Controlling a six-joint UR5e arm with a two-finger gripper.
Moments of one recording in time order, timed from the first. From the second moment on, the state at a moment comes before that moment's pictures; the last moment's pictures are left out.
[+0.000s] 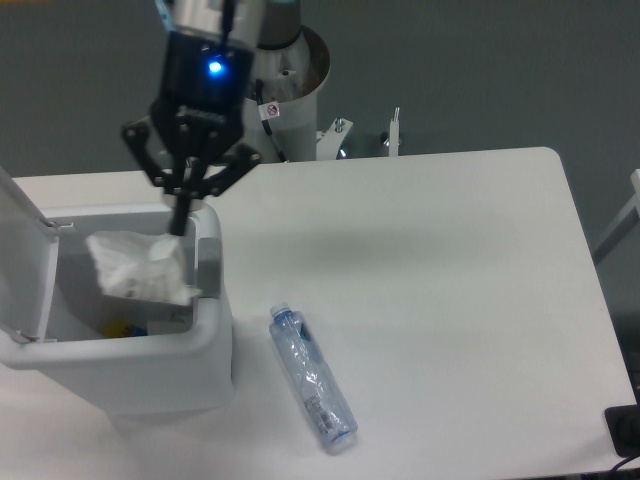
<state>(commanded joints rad) 2.19 -1.56 -1.68 -0.81 1.12 -0.06</state>
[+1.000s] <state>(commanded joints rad) 2.48 -1.78 -1.48 -0.80 1.10 -0.03</state>
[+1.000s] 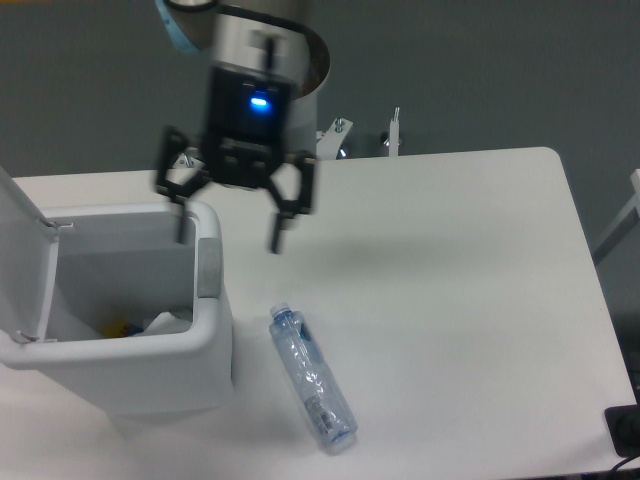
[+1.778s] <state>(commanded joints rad) 2.39 -2.17 -1.43 -0.76 1.39 0.04</state>
